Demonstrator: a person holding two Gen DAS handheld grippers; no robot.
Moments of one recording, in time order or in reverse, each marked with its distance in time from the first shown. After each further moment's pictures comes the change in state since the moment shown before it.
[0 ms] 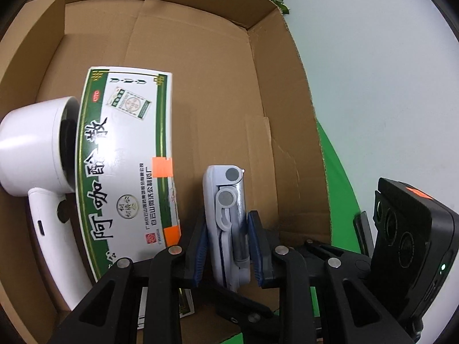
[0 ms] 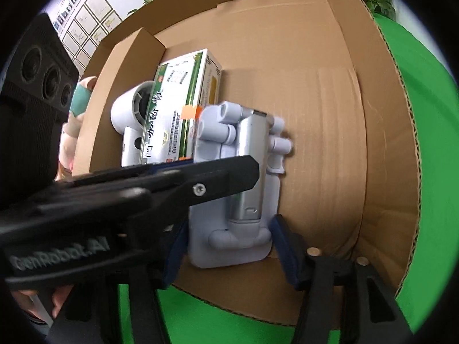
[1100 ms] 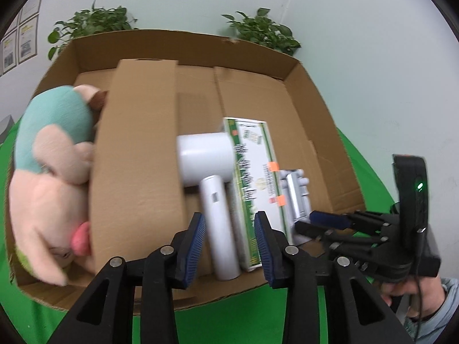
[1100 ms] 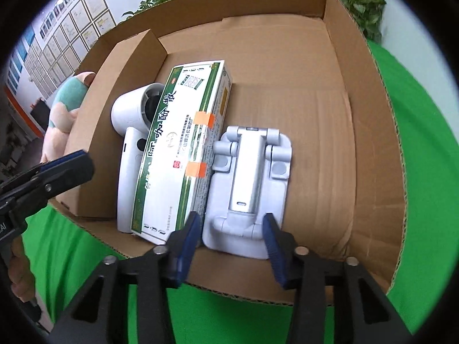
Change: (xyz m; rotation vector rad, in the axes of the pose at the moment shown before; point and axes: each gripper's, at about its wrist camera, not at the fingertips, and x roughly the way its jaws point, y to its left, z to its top) left arm -0.130 0.055 -0.053 0.133 -0.228 0.238; right arm -0.023 0.032 -0.023 -0.038 -0.091 -0.162
